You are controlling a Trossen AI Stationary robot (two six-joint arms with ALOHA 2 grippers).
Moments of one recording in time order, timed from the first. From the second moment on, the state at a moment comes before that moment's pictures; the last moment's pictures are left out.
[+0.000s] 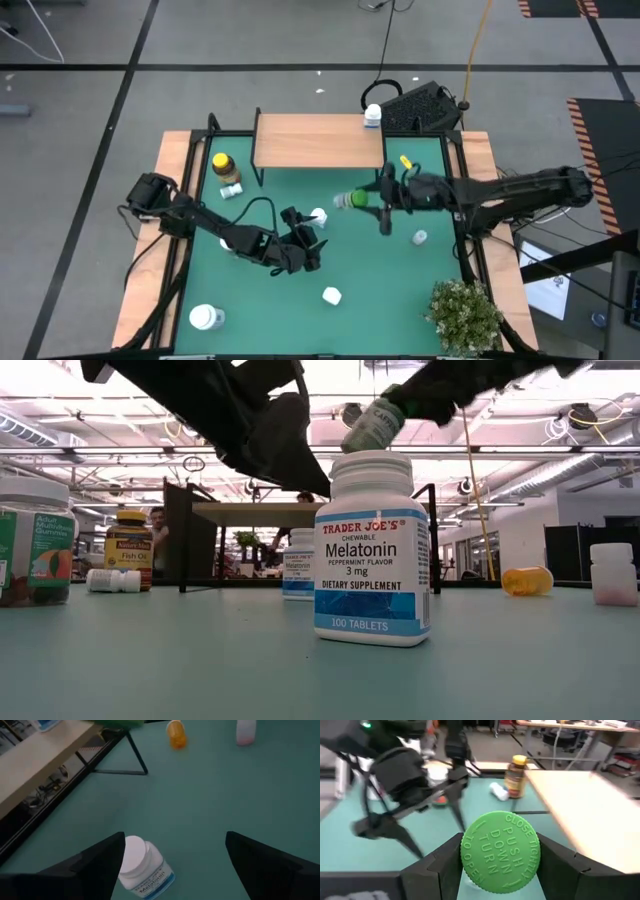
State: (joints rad) left arm -0.34 1.75 0.99 0.06 -0.79 -0.22; right arm 0.02 1.08 0.75 -0.01 0.16 -0.03
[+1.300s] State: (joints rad) left arm -0.34 1.75 0.99 -0.08 -0.72 -0.46; right arm -0.68 1.59 1.59 -0.93 -0.09 -0.51
